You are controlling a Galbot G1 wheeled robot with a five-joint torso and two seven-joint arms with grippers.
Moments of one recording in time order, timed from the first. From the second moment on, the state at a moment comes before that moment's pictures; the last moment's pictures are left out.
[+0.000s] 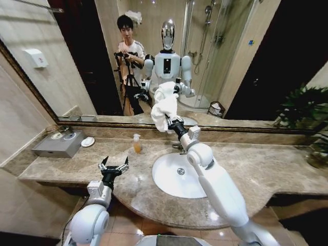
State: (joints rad) left arm 1.68 -1.40 -0.62 -2.34 -0.15 0.32 -0.09; right arm -0.75 1.32 0.06 1.92 0.39 -0.36 0.08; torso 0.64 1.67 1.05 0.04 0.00
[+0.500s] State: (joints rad) left arm 1.68 -1.40 -0.62 -2.34 -0.15 0.32 -0.09; right arm -0.61 1.38 -0.02 1.80 0.45 -0.32 0.17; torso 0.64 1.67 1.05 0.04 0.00
